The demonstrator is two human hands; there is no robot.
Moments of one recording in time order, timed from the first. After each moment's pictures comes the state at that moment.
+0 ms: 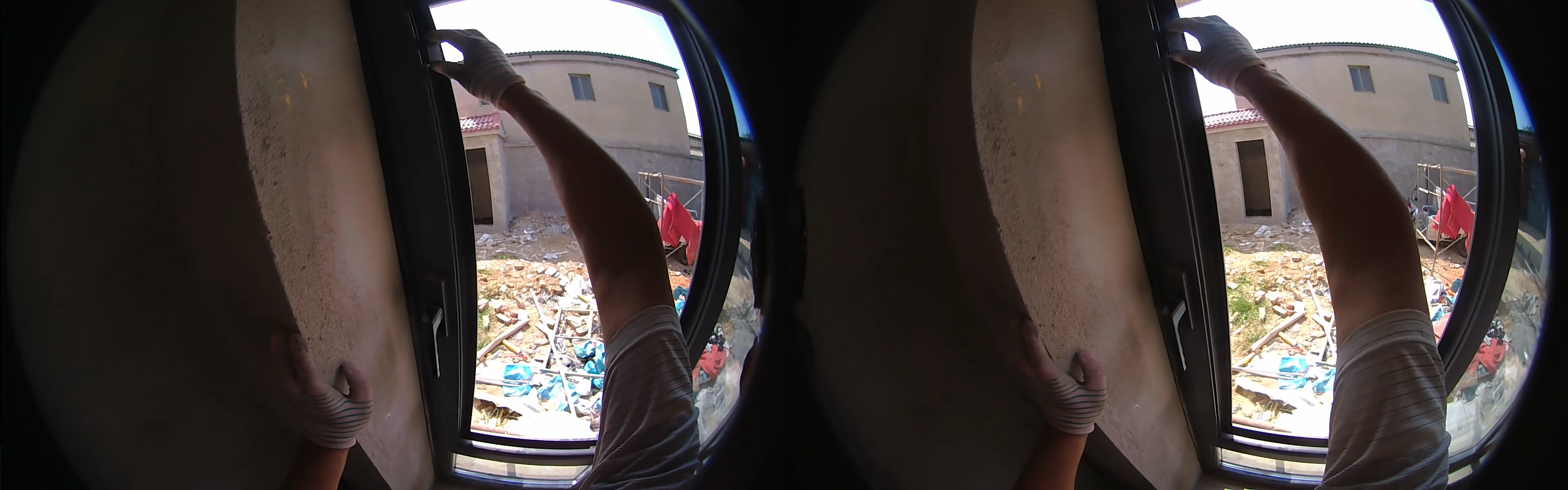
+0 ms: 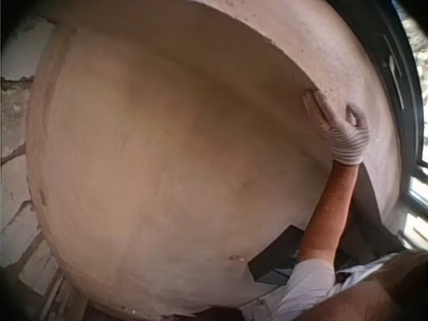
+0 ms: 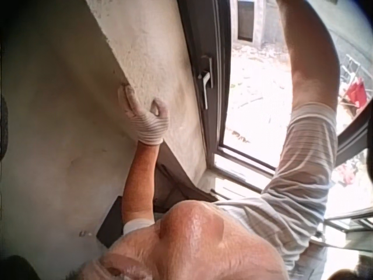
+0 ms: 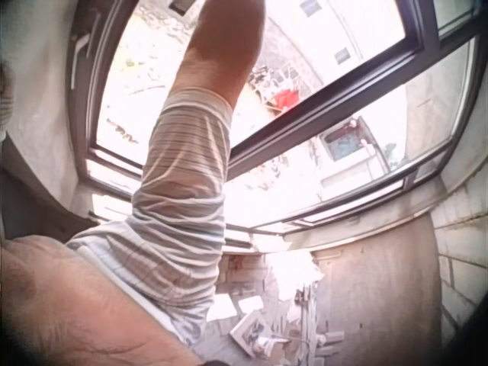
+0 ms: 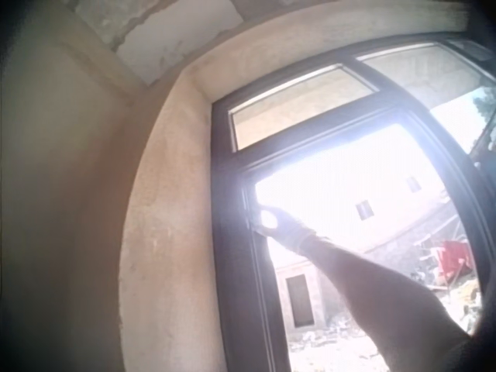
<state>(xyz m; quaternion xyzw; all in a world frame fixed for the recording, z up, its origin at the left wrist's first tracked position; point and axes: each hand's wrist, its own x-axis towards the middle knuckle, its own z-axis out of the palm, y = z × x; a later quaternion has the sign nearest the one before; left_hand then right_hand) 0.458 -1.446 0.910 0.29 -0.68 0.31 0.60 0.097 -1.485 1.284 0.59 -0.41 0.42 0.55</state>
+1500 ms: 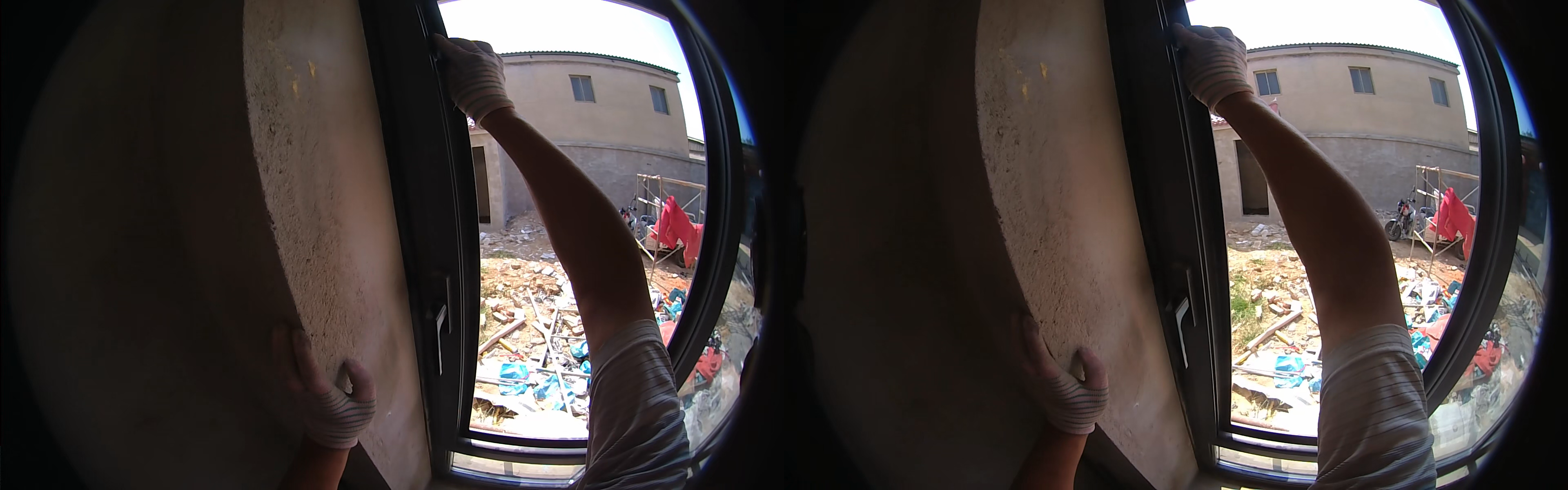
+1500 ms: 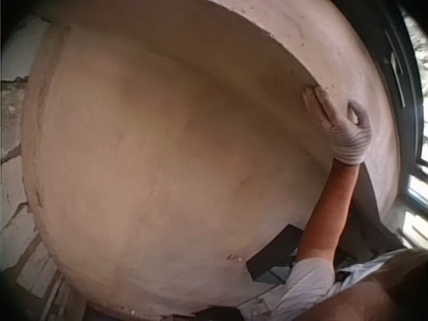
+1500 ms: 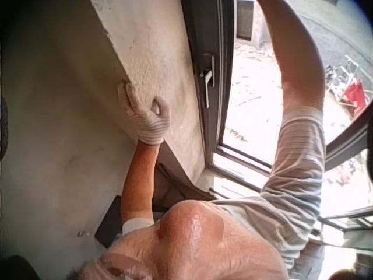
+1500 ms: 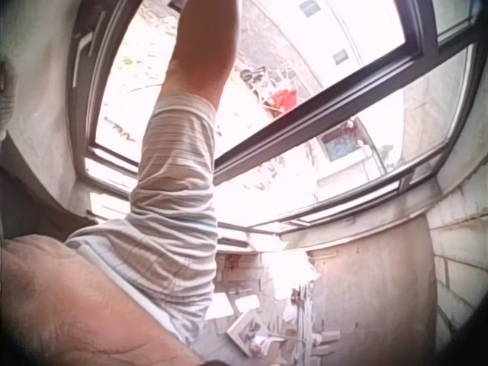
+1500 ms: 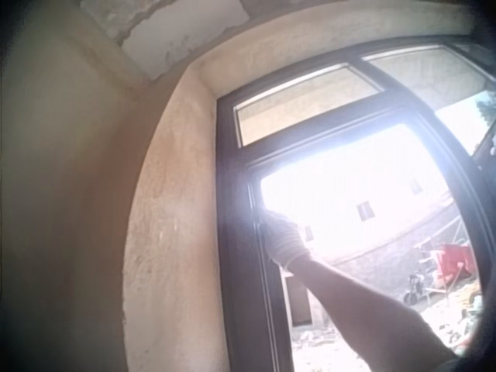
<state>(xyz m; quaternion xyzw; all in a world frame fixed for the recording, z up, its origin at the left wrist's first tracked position) 0.459 -1.455 0.906 0.29 -0.67 0.28 0.62 0.119 -1.519 1.259 0.45 -0.43 0.46 0.63</state>
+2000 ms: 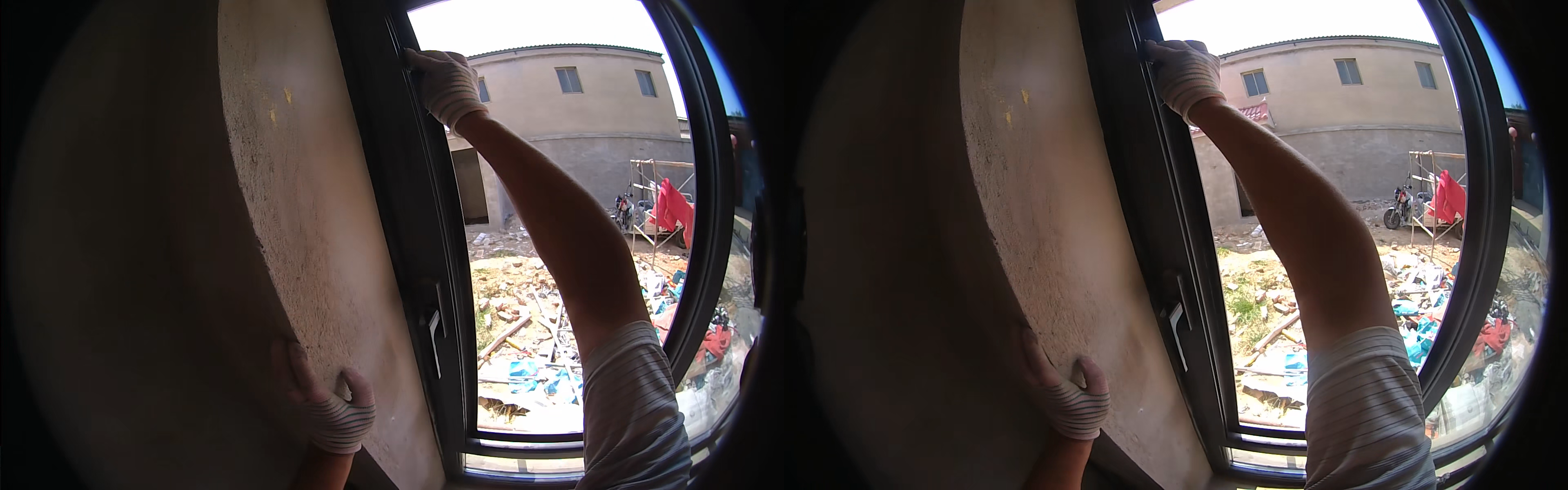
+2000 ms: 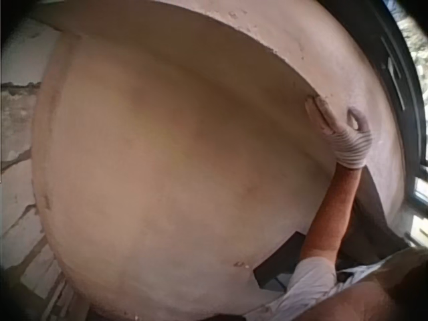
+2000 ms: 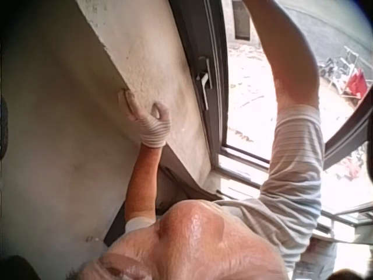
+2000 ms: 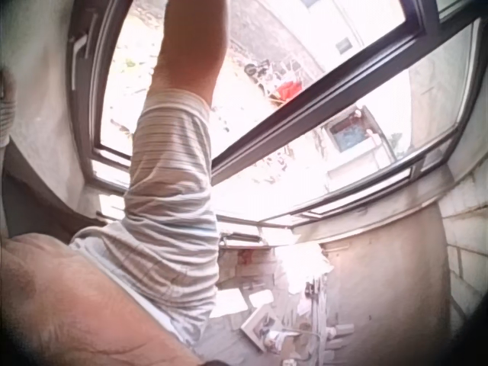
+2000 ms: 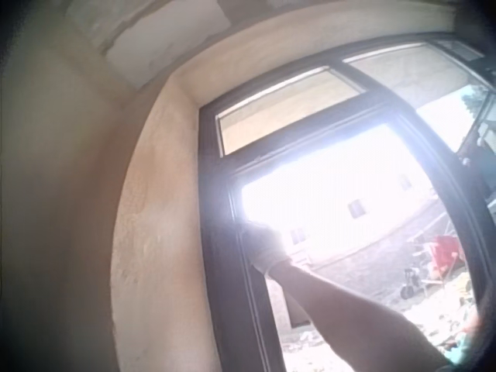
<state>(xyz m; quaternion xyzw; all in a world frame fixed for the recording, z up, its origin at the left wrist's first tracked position) 0.459 -1.448 0.913 0.28 -0.67 0.31 0.61 0.133 -1.514 1.251 0.48 -0.44 0.53 0.54</state>
